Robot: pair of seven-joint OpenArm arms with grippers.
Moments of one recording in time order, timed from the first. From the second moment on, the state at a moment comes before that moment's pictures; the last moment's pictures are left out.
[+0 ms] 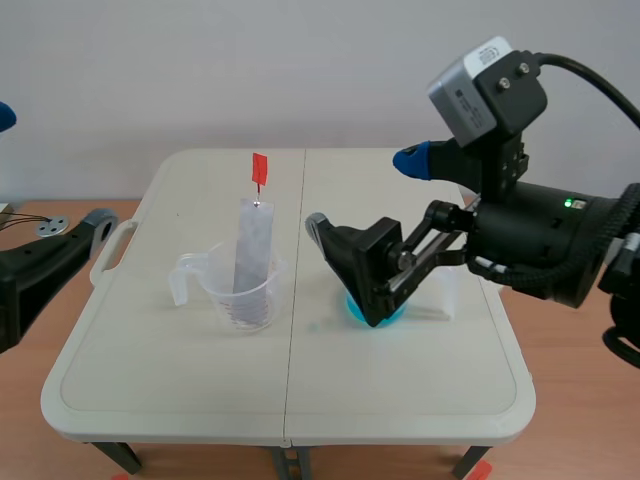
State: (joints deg) left arm 40.8 -34.3 -18.0 125.4 -9.8 -25.9 -4.2; right arm -15.2 15.1 -3.1 109.5 11.7 39.9 -9.4
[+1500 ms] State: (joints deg) left arm 24.5 -34.3 6.2 124.3 -9.7 -24.2 5.8; right arm -27.0 16.5 6.3 111.8 13.4 41.8 -8.7
